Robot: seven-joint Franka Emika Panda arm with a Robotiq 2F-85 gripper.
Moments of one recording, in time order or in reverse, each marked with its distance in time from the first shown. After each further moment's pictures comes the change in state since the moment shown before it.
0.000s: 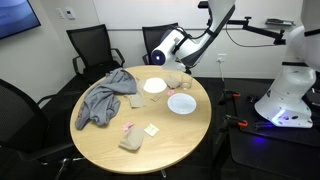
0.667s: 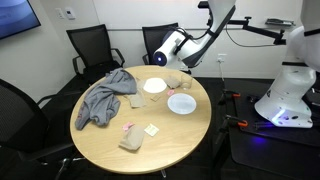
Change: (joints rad) arm -0.015 0.000 -0.001 -0.021 -0.005 -0.061 0.017
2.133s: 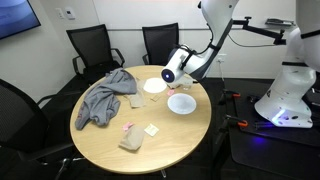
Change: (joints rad) arm -0.002 0.097 0.030 -0.079 0.031 0.071 0.191
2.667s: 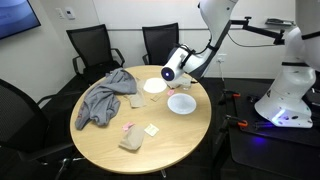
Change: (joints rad) arm 0.063 0.017 -0.100 0.016 -0.009 0.111 0.008
